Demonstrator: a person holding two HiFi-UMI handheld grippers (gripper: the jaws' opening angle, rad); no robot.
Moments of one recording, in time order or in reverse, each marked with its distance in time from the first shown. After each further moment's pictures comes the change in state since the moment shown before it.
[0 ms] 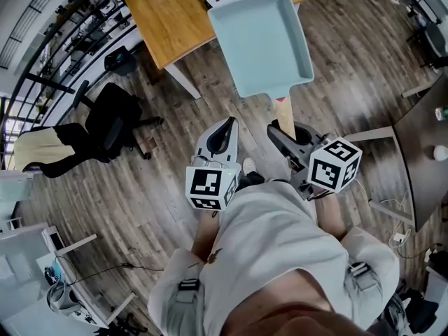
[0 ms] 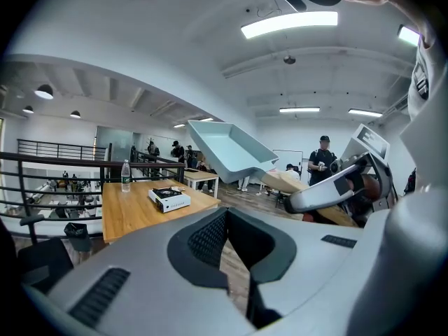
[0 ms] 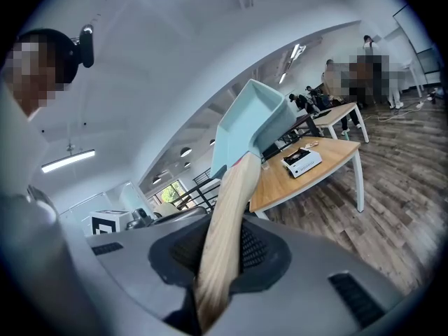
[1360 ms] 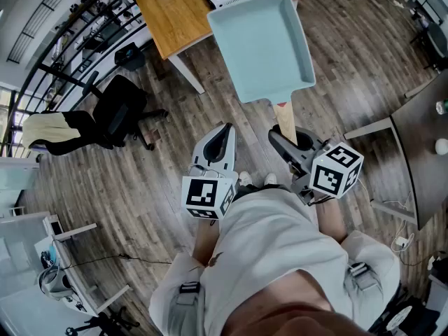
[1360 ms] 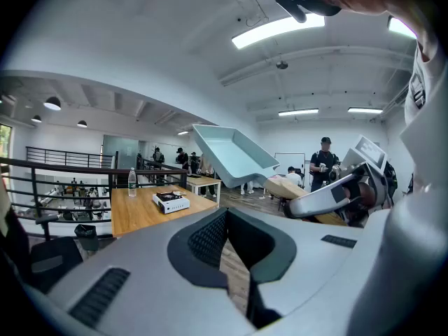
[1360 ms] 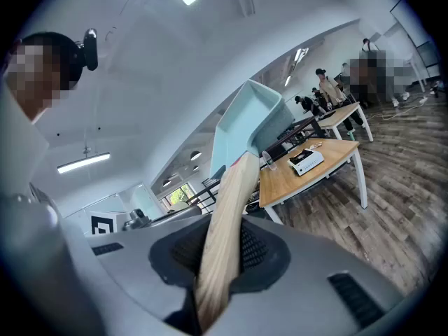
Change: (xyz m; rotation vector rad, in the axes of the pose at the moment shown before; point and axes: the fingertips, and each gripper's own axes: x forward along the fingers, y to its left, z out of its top) left arm -0.086 -0.085 -0.002 0.014 -0.043 0.069; right arm -0.094 0.045 -0.044 -0.009 -0.026 0.087
